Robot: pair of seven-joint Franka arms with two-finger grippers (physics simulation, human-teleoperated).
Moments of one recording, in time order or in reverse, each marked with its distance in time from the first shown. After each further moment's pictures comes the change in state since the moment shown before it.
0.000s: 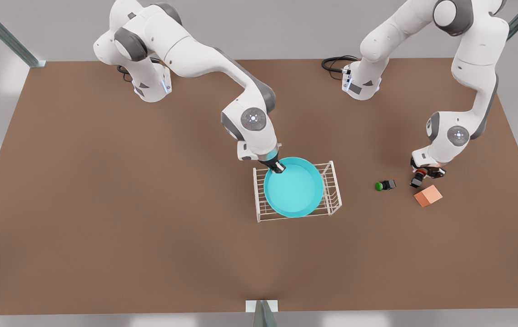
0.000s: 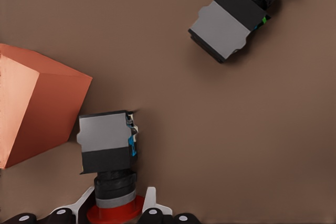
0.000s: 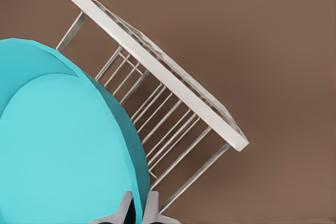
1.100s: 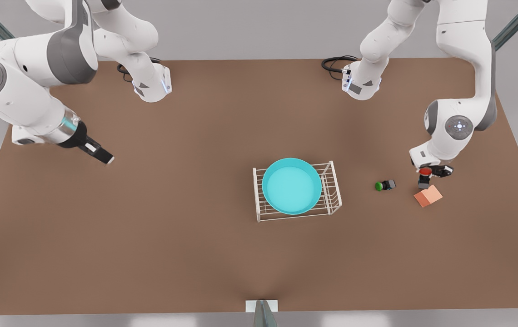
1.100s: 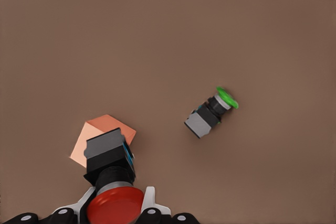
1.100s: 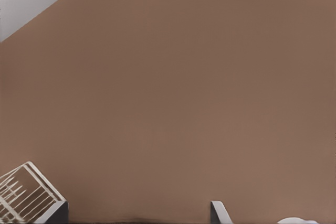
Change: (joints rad) left arm 0.005 -0.299 -0.307 0.143 -0.248 -0.429 -0.079; right arm -0.583 -0.506 -0.102 0.012 -0.062 -0.755 -0.798
